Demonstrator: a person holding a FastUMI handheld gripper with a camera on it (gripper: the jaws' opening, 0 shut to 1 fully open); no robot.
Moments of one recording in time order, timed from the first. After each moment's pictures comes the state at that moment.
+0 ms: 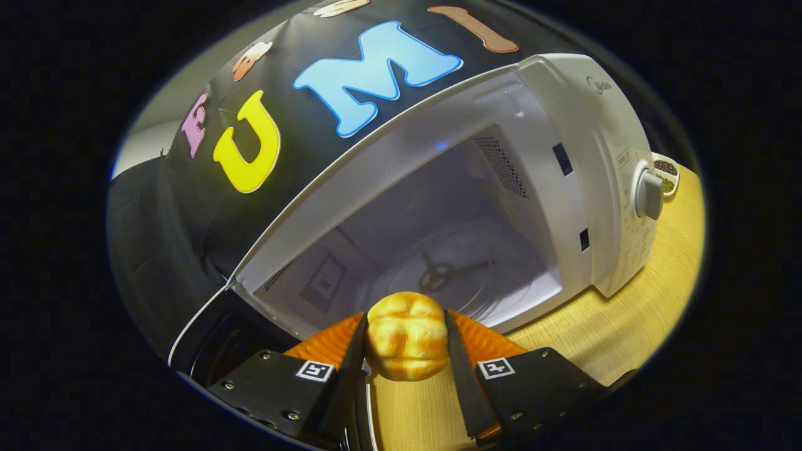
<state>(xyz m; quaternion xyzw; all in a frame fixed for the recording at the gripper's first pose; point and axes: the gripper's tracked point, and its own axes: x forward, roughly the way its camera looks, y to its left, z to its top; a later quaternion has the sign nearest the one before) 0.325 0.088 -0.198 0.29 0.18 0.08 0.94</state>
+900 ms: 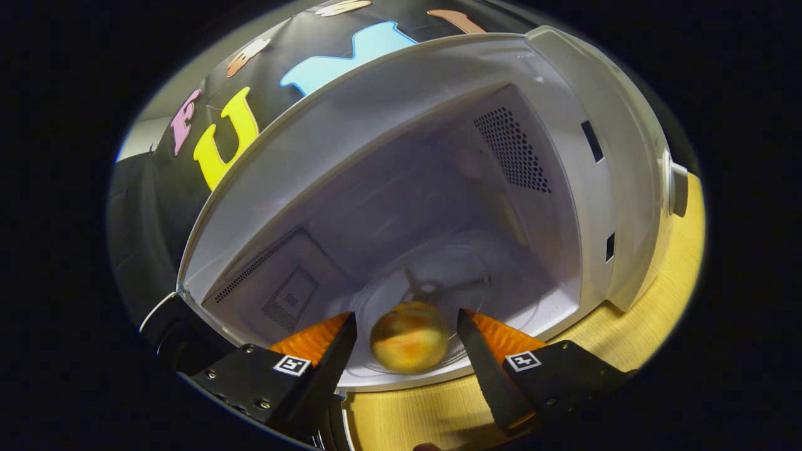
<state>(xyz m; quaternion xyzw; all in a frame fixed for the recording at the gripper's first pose) 0.362 0.081 -0.220 0.27 0.17 0.03 0.95</state>
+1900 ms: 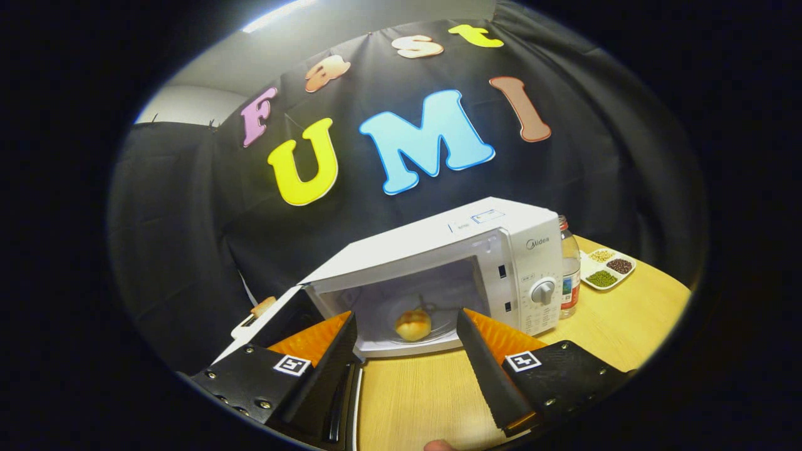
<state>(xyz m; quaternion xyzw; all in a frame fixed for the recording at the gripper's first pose) 0.169 0.047 -0.079 0.15 0.08 0.08 0.98</state>
